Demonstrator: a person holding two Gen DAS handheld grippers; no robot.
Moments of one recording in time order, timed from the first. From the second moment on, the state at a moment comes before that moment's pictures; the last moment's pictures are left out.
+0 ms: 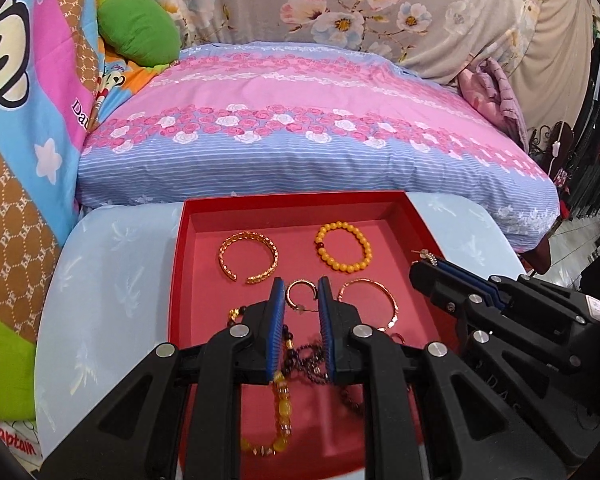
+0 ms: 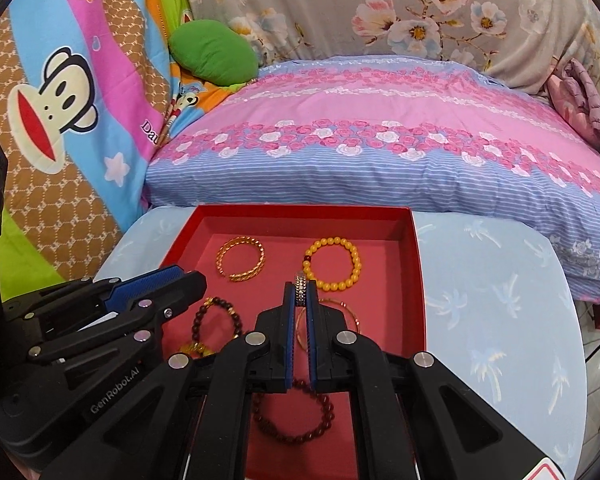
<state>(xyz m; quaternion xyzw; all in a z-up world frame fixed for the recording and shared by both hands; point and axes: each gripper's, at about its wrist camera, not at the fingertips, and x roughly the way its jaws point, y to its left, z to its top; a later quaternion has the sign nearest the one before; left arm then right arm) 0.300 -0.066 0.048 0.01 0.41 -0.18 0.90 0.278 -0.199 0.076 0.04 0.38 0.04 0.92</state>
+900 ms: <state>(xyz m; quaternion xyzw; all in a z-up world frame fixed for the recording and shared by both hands) 0.358 -0.079 0.004 0.02 0.45 -0.15 0.88 0.334 -0.205 0.038 0.03 0.42 0.03 0.91</state>
